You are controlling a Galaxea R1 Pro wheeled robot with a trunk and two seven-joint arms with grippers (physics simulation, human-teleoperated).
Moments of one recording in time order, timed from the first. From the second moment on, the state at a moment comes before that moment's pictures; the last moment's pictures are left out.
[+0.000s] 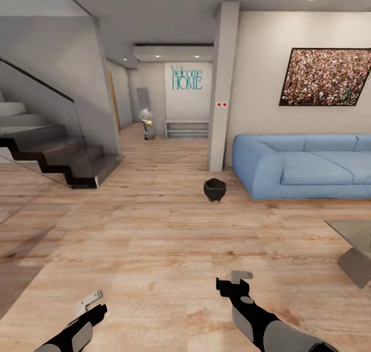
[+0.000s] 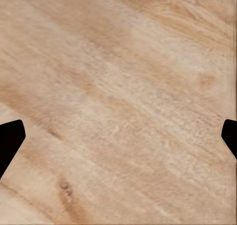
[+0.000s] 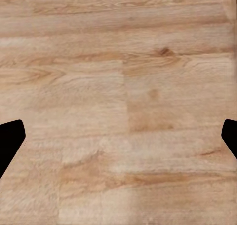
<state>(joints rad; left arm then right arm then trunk) -0.57 0.12 -0.06 -0.14 0.56 -0.09 0.17 -0.66 0.07 0.55 -0.17 -0.56 -0.19 -0.18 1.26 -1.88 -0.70</state>
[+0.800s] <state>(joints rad) -0.56 0.12 -0.07 -0.14 0.57 -0.09 0.17 -0.66 0.07 0.55 -0.17 -0.56 -0.19 -0.18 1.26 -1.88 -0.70</state>
